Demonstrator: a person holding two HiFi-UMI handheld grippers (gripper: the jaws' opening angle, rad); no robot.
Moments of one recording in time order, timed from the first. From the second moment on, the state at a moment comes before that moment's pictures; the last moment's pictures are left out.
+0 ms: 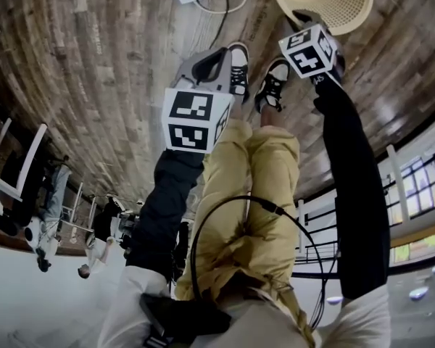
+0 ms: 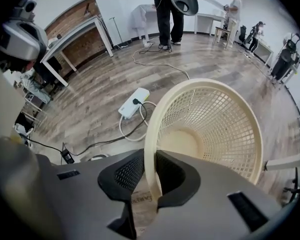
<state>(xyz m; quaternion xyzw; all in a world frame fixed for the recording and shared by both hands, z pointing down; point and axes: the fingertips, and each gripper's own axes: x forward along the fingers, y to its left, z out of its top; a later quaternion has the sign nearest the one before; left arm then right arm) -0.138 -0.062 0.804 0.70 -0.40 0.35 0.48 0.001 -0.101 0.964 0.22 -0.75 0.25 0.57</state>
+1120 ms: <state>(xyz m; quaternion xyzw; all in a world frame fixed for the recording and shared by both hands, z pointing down) -0.101 -0.053 0.810 0.71 -0.38 0.36 0.47 0.088 -0.162 0.972 0.33 -0.73 0.34 0.49</state>
